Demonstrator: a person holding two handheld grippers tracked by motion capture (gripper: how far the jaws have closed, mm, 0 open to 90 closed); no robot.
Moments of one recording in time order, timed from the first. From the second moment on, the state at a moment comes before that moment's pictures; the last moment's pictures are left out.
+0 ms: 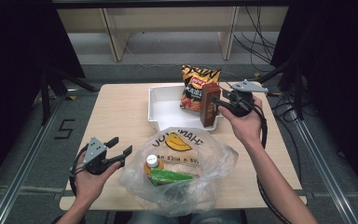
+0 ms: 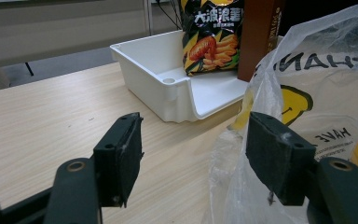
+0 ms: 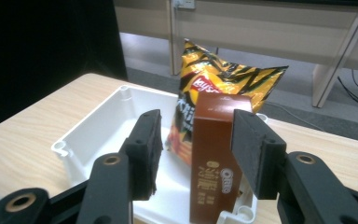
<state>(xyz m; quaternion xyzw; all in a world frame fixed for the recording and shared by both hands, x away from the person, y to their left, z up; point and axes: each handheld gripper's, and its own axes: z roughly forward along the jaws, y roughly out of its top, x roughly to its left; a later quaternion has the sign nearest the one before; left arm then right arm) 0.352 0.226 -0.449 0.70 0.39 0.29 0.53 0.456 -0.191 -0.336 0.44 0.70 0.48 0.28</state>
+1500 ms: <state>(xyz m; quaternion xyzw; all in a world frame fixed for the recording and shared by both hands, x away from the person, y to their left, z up) 0.350 0.220 -0.447 0.71 0.38 0.29 0.52 0.357 -0.162 -0.368 0.35 0.78 0.49 0.13</state>
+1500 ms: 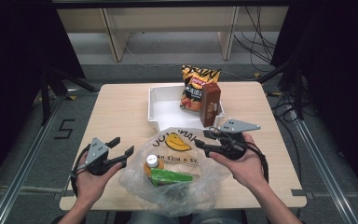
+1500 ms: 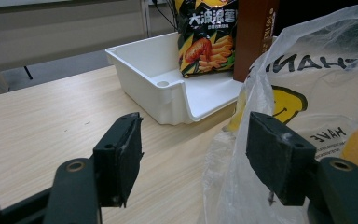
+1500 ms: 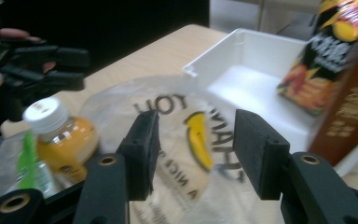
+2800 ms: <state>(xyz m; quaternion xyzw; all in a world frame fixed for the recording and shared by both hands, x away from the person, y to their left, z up) 0.349 0.220 -0.447 0.71 0.37 0.29 0.53 0.328 -0.114 -0.390 0.27 0.83 0.48 0.04</state>
